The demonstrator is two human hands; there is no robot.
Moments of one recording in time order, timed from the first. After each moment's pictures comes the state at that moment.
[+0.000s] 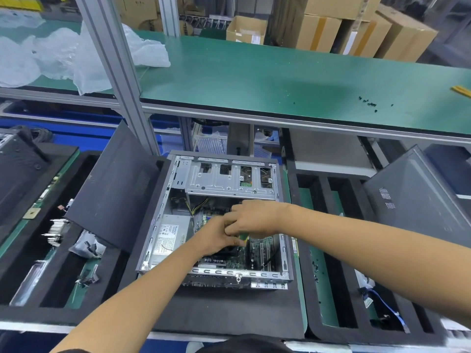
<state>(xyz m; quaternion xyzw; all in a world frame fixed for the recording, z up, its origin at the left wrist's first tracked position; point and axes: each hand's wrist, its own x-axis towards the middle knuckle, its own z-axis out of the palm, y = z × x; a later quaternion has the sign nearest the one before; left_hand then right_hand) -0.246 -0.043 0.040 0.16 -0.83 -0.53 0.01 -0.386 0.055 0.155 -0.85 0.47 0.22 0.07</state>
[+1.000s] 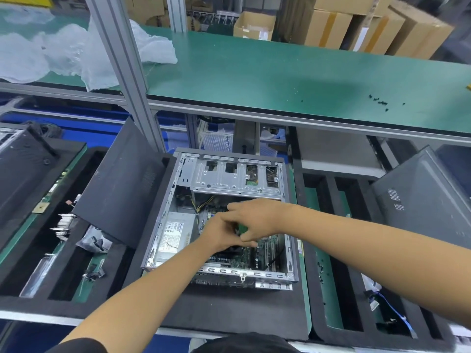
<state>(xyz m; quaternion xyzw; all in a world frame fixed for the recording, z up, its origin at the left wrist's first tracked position) -0.252 -0.035 0.040 0.23 -0.82 -0.52 0.03 -0.378 0.046 0.154 -0.77 0.59 0.10 0.19</state>
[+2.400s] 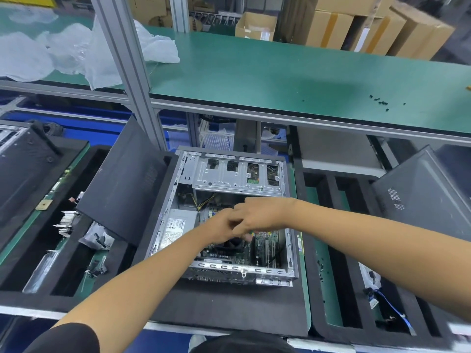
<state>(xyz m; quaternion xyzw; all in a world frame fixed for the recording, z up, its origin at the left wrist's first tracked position) -0.251 -0.049 0.061 0.13 -0.85 -0.51 -0.04 -0.386 0.052 0.159 -0.85 0.49 0.14 0.12</state>
